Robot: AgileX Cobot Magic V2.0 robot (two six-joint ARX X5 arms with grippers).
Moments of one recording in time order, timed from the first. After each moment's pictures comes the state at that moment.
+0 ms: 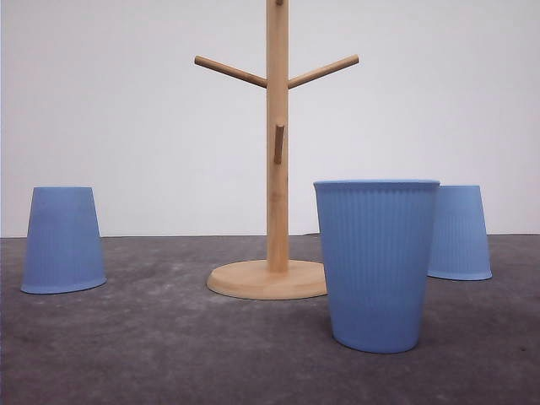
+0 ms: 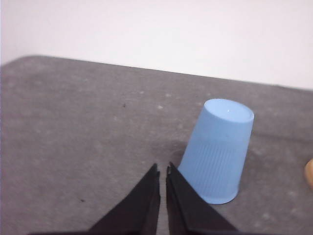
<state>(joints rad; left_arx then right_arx) 0.04 0.01 0.03 -0.10 0.03 -0.13 -0.05 0.00 0.01 -0.16 -0.03 -0.03</state>
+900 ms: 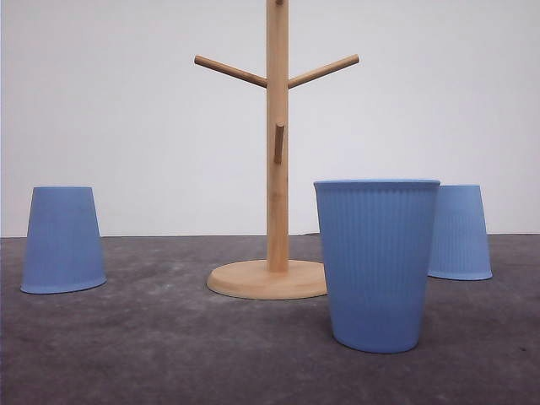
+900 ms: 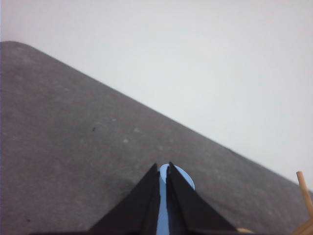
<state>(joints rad) 0.04 0.08 0.30 -0.24 0.03 -0.49 -0.05 0.03 0.22 -0.18 -0.03 0.47</state>
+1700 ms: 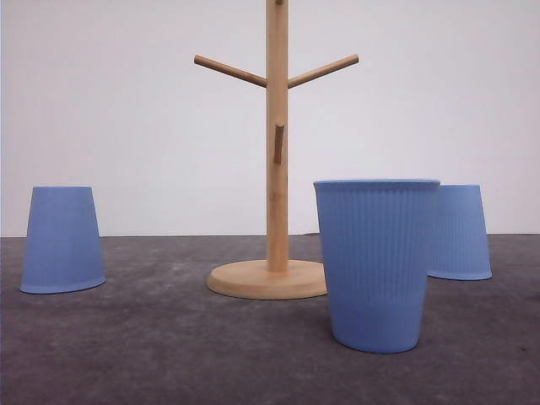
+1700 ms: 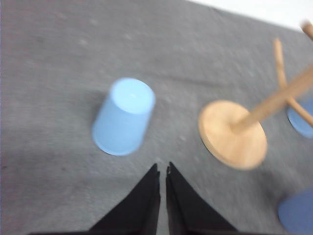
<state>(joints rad) -0.07 0.69 0.87 -0.76 0.26 -0.18 0.01 0.72 0.87 -0.65 -0.32 0.19</state>
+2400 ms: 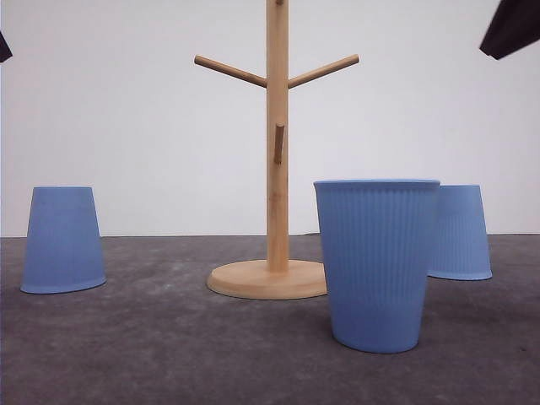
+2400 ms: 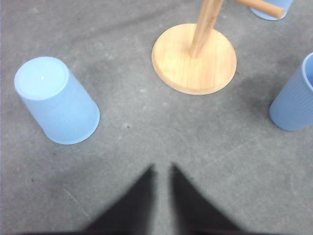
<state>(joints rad) -0.41 0.78 0.91 -0.84 0.11 0.06 0.40 0.81 0.87 -0.72 -0.21 -0.03</state>
